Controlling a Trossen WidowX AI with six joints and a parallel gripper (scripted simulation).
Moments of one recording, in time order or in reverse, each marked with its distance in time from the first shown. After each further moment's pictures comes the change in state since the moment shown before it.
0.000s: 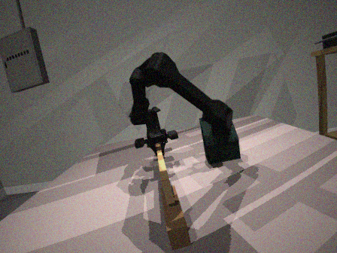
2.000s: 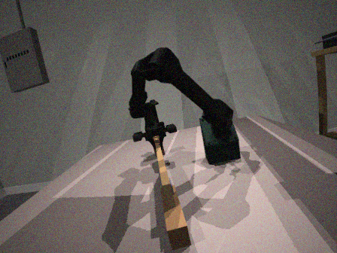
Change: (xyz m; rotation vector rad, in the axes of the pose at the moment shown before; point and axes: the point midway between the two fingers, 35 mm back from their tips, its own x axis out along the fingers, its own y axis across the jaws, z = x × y) arm -0.030 0.000 0.000 0.000 -0.002 0.000
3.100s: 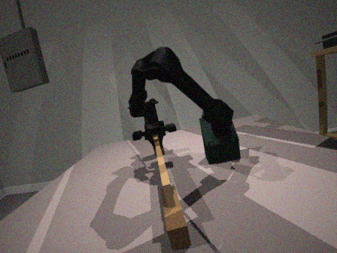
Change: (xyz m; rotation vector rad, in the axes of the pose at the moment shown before) arm -0.004 -0.001 0.000 -0.005 -0.002 -0.010
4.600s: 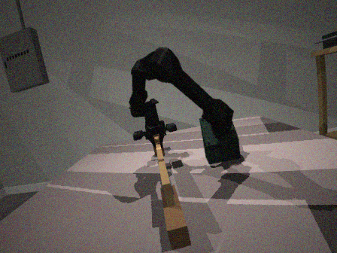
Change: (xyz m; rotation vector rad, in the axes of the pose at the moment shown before) arm 0.000 0.003 -0.004 0.009 -0.003 0.008
